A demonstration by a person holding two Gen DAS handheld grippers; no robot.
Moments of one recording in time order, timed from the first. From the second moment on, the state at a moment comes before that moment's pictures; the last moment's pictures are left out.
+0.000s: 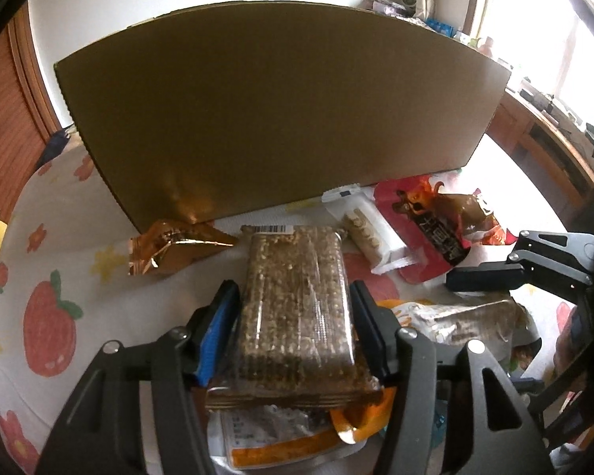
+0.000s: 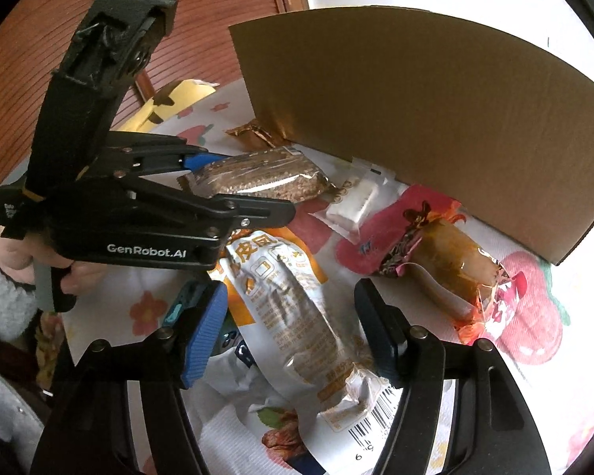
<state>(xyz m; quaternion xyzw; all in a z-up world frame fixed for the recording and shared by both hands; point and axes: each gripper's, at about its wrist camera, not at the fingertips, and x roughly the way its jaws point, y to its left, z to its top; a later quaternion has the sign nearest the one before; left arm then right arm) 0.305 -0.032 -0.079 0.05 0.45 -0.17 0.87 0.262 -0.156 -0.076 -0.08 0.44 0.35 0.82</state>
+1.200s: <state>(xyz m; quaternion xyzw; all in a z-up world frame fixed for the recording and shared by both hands) 0.233 0.008 -0.030 0.00 0.38 -0.18 0.91 0.268 -0.121 -0.073 -0.18 0.47 0.32 0.80</state>
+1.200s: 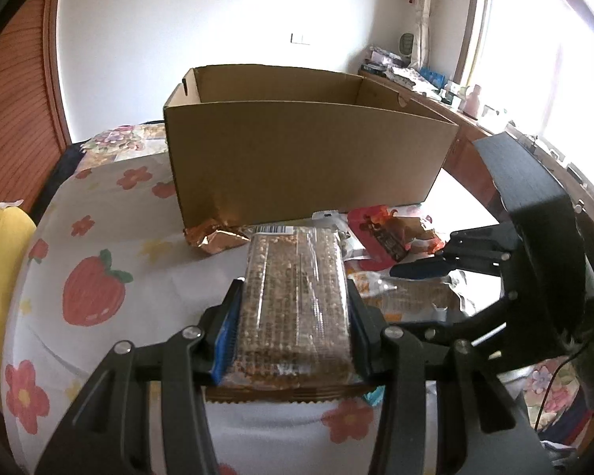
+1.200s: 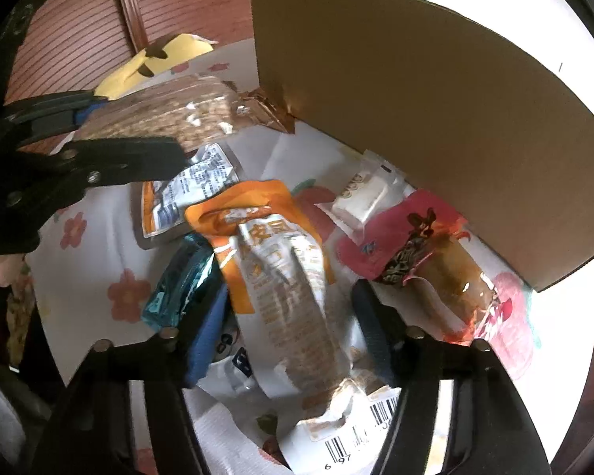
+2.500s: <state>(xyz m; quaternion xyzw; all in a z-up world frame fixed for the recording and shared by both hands) 0.198 0.007 0.007 -0.02 0.32 -0.19 0.93 0.216 -0.158 0.005 -0.13 0.37 0.30 0.87</state>
